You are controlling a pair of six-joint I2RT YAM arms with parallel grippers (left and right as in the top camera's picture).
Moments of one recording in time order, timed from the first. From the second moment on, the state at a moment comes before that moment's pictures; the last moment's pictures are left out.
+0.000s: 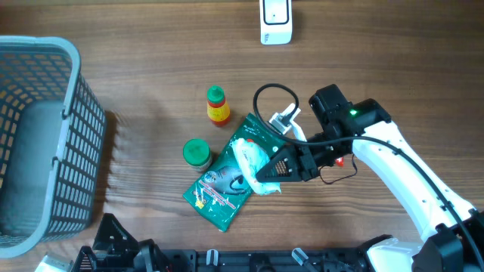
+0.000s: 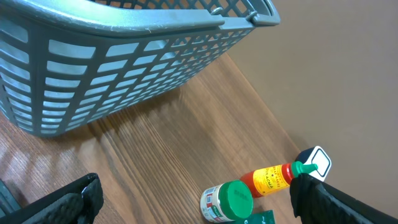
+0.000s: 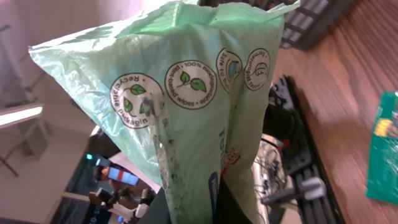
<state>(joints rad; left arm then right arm) 0.24 0.01 0.99 -1.38 -0.15 -0.78 0.40 1.48 1.10 -1.23 -1.50 -0.45</state>
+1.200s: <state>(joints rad) 0.24 0.01 0.99 -1.38 -0.15 -0.78 0.40 1.72 1.22 -0.56 -0.18 0.09</state>
